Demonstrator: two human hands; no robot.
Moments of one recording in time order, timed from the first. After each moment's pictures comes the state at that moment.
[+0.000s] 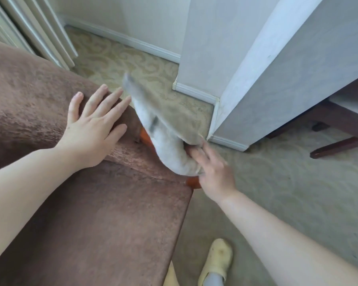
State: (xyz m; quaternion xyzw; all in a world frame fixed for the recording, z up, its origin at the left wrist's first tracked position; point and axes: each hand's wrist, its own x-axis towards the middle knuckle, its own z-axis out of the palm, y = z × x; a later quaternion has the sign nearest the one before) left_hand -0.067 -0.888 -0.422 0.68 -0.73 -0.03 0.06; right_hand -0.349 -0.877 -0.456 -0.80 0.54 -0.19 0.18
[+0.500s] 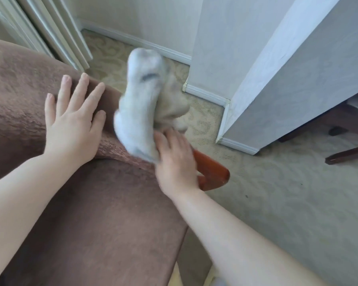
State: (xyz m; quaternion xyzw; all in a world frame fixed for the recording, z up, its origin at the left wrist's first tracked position) left_hand -0.050 -0.874 -0.411 0.78 -0.61 -0.01 0.14; right_hand -0.259 -0.873 -0.448 -0.82 0.49 -0.27 0.14
